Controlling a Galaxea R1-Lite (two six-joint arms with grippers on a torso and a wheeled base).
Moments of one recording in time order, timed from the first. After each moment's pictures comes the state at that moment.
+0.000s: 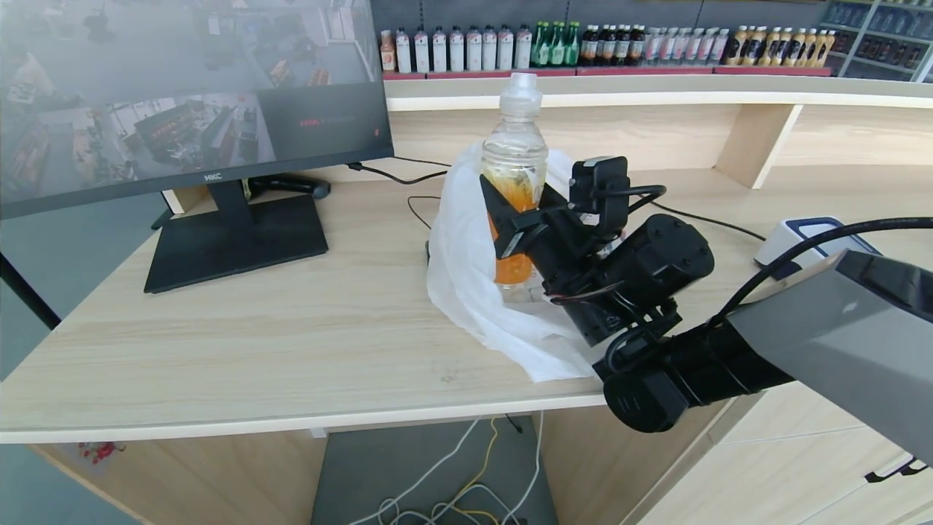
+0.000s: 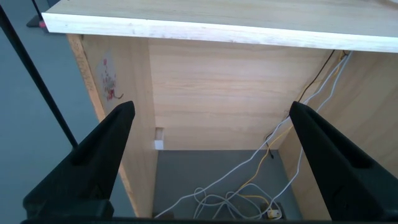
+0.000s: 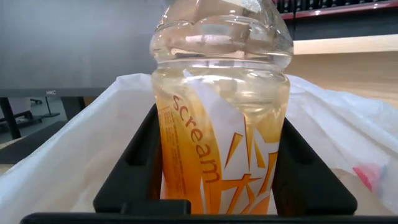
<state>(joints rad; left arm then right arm) 0.00 0.00 0.00 0.00 0.00 -0.01 0.65 2.18 -1.18 -1.57 -0.06 -0.07</state>
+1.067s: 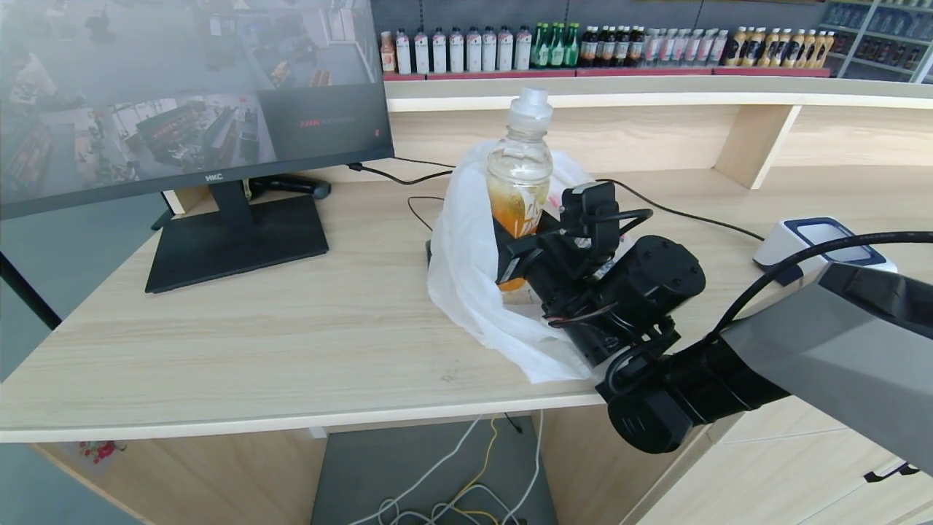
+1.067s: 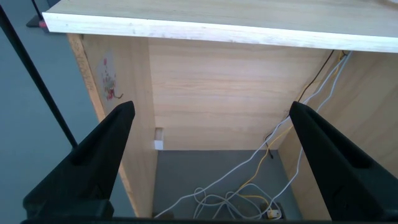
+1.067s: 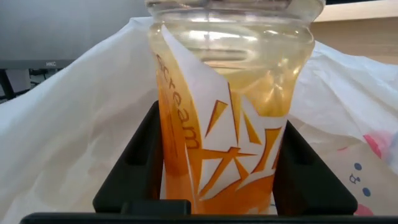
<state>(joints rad) 0.00 0.00 0.00 0.00 0.00 -0.01 0.65 2.19 -1.10 -1.57 -0.07 -0.07</state>
